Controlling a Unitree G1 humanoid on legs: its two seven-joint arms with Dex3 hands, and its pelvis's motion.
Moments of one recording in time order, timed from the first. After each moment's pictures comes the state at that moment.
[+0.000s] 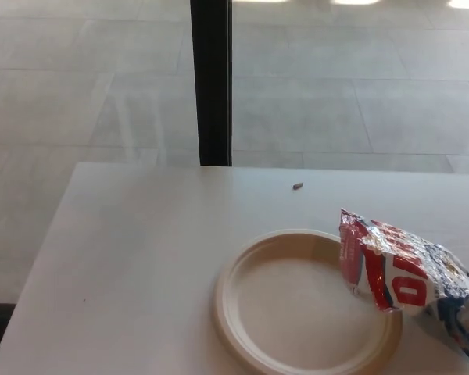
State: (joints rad) left_arm 0.09 0.48 0.54 1.21 -0.14 -0.09 -0.22; right_arm 0.22 -0.43 -0.47 0.99 0.08 -0.11 0.19
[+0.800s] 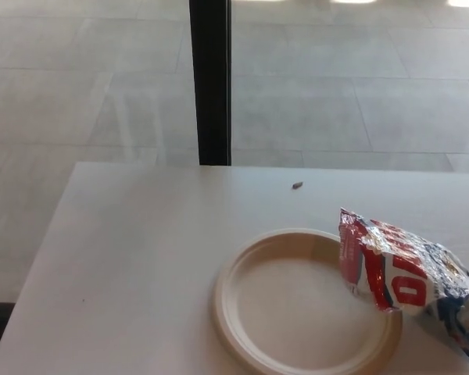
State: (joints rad) left_arm 0.06 0.49 0.66 1.24 -0.24 -0.14 -0.31; right_arm -0.08 -0.58 -0.86 0.86 0.33 -0.11 0.14
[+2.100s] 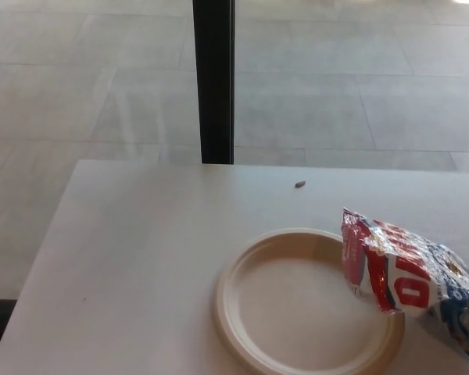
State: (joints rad) left_arm 0.05 0.50 0.62 1.27 -0.26 -0.17 -0.32; right_arm -0.18 -0.76 0.00 0.38 0.05 -0.07 0.41
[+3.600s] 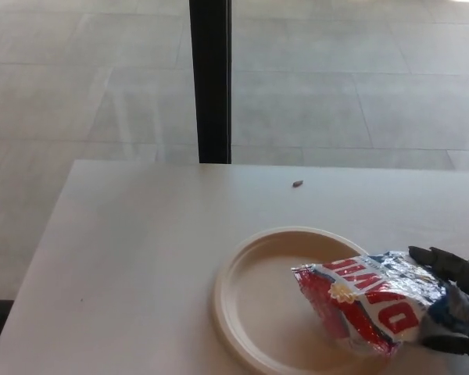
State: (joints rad) left_arm 0.03 0.52 0.58 1.27 -0.28 -0.19 -0.32; right_arm -0.32 -0.67 0.25 0.37 -0.29 -0.06 0.35
